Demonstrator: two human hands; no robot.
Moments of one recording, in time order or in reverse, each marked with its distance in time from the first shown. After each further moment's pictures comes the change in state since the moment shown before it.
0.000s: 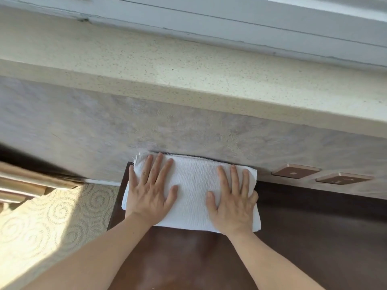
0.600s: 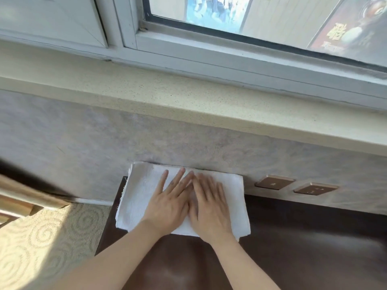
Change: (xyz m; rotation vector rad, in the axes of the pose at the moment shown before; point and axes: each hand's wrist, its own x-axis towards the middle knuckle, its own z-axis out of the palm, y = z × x) left_hand -0.001 0.044 -0.025 -0.086 0.226 0.427; right_hand -0.008 -0.023 -0.030 0.121 0.074 -0.306
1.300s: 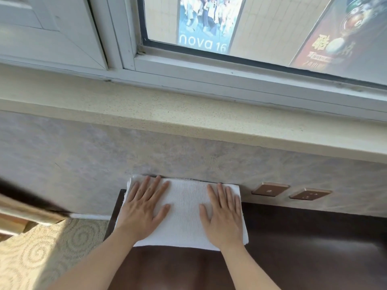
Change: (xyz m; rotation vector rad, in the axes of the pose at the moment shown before) left_hand -0.023 -0.061 0.006 0.037 -0.160 -0.249; right_hand -0.002 0.030 0.006 -0.075 -0.045 0.255
